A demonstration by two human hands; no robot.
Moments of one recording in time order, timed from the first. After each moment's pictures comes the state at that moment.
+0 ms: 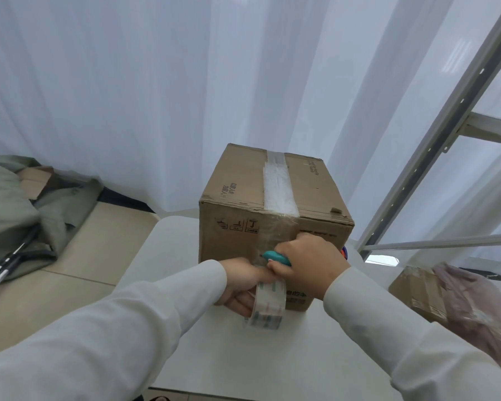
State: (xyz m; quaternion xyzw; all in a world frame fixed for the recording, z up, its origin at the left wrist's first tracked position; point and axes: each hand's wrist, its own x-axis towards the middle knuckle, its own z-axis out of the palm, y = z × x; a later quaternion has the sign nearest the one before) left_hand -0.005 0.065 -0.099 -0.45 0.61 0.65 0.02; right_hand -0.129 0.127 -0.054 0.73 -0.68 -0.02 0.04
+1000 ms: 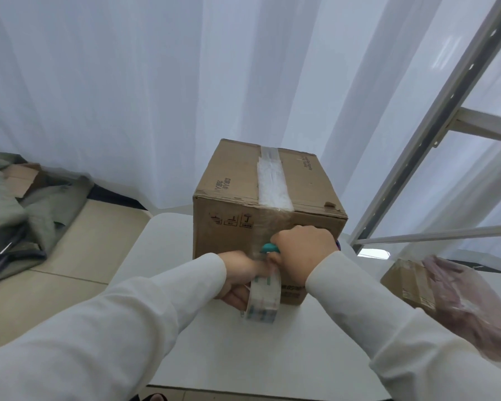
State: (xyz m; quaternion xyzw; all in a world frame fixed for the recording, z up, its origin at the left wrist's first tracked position) left_hand -0.011 0.067 -0.094 -0.48 0.60 0.64 0.02; right_hand -0.117 0.120 -0.043 0.67 -0.73 -0.12 0.08
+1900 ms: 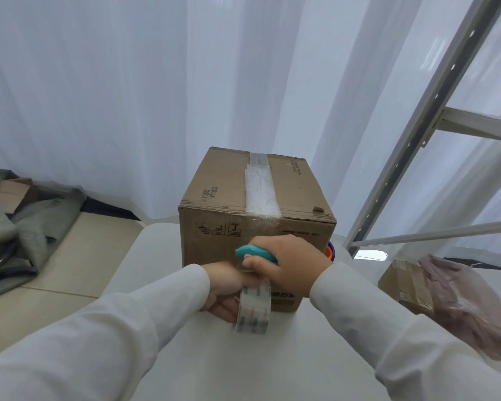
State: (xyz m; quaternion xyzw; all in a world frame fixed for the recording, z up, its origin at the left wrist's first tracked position) left_hand -0.007 0.067 -0.094 -0.47 0.61 0.64 0.02; right_hand -0.136 0.128 -0.054 0.75 -0.65 0.12 -0.11
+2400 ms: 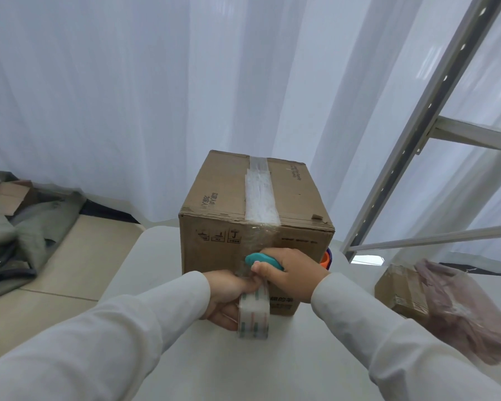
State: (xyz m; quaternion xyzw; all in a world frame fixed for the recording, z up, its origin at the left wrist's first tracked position) left_hand -0.005 0.071 -0.099 -0.47 0.58 0.67 0.03; right_hand -0.143 0.133 -0.065 0.70 -0.67 0.16 -0.20
